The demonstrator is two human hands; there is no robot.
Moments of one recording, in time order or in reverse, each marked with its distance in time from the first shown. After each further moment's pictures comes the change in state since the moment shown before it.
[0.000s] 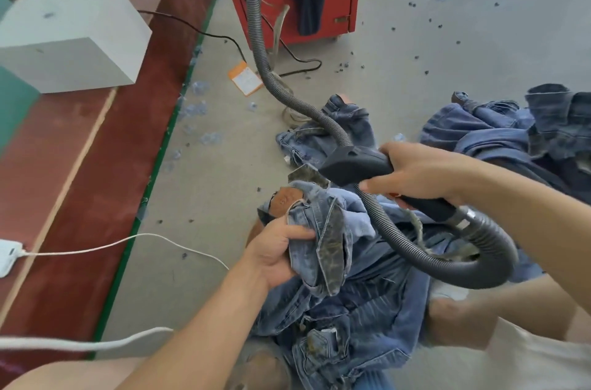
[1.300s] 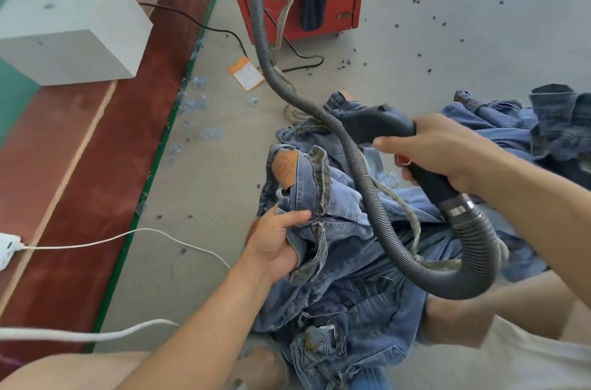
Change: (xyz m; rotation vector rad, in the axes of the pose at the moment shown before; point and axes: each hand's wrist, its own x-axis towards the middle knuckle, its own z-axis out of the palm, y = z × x) left_hand 0.010 -0.003 0.001 -0.103 0.039 0.267; right_hand 0.010 0.007 -0.014 0.414 0.259 0.078
